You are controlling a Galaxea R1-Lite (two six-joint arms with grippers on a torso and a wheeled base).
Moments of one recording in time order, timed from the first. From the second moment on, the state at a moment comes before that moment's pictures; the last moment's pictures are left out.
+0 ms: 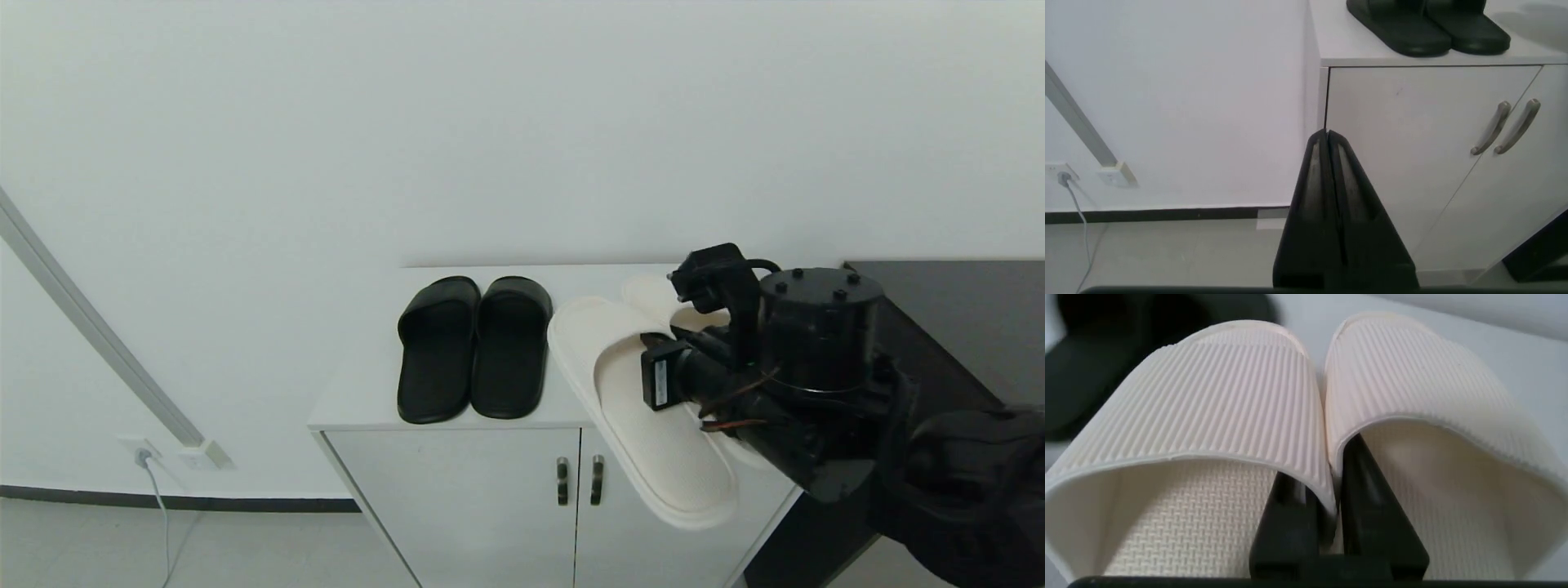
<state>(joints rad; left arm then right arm) 0.00 0.00 0.00 0.00 0.01 0.00 0.81 1.74 -0.85 -0.76 -0.42 0.01</state>
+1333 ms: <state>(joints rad) 0.00 0.00 0.00 0.00 0.01 0.00 0.85 1.52 -0.60 -0.75 -0.06 0.00</state>
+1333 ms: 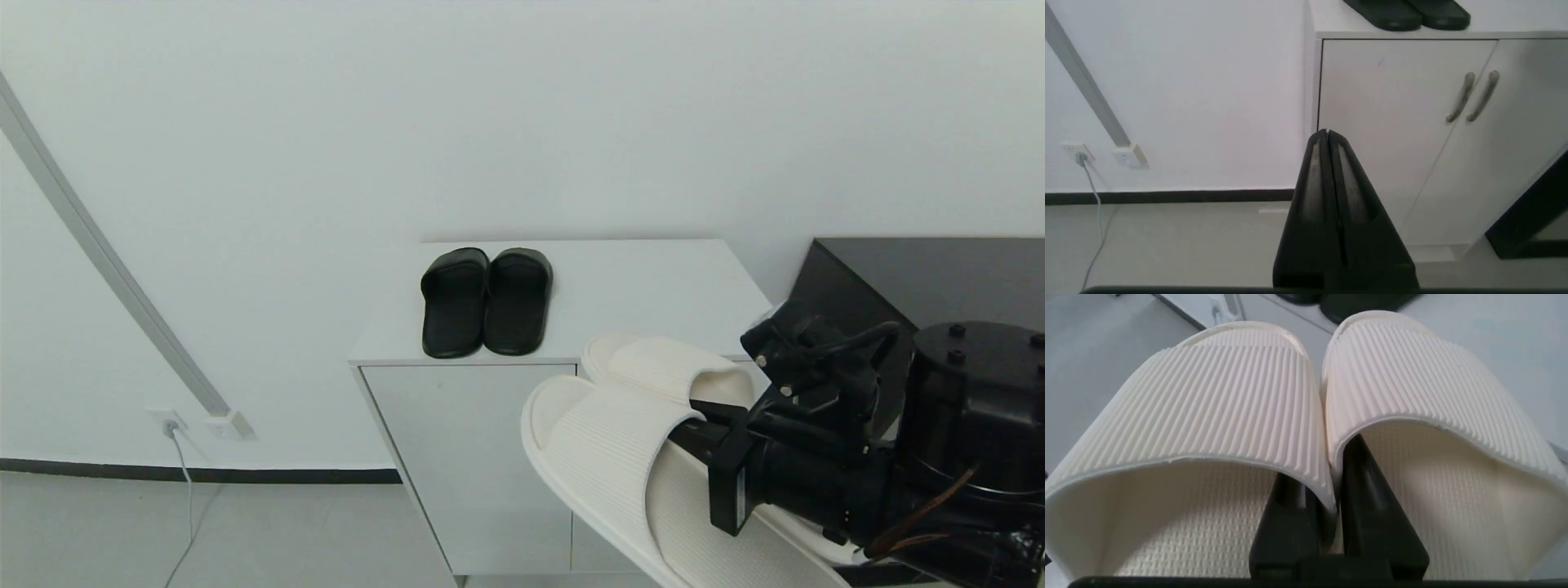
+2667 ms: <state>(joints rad) 0.00 0.00 0.00 0.00 0.01 0.00 0.87 1.53 -0.54 -0.76 -0.06 -0.05</state>
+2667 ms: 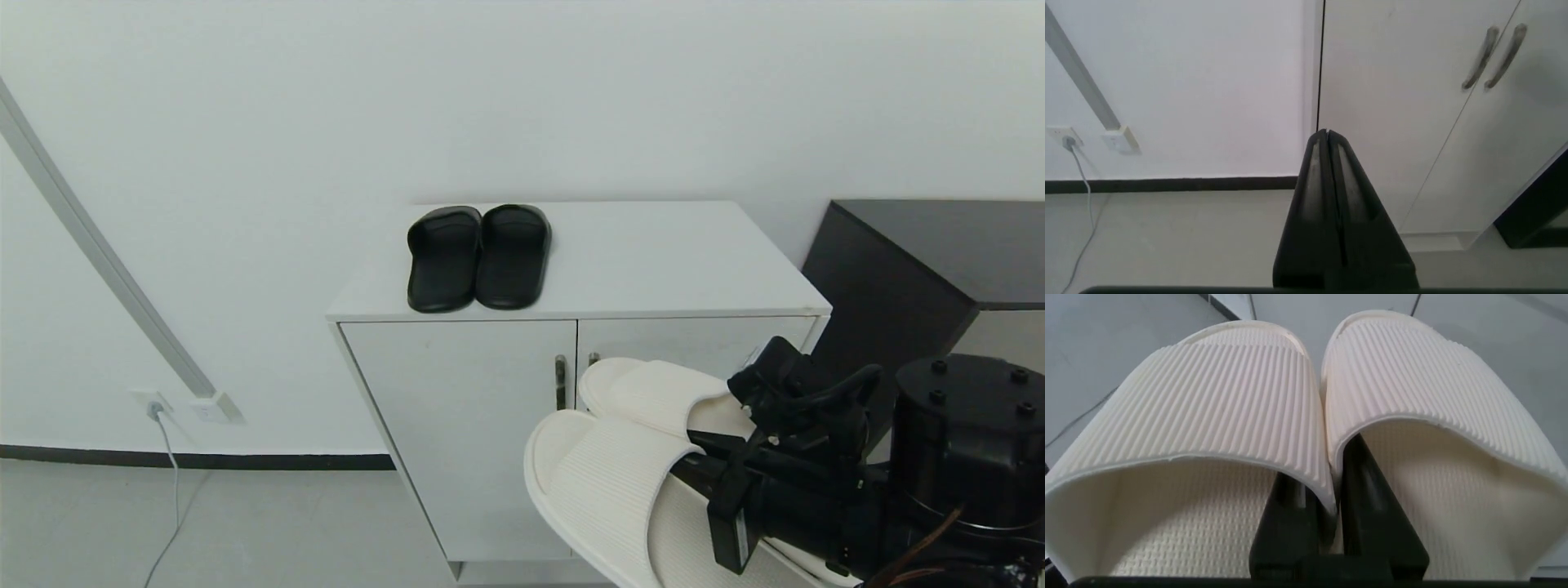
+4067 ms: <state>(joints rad) 0.00 0.00 0.00 0.00 0.01 -0.01 0.89 1.53 -0.48 -0.76 -0.06 -0.07</state>
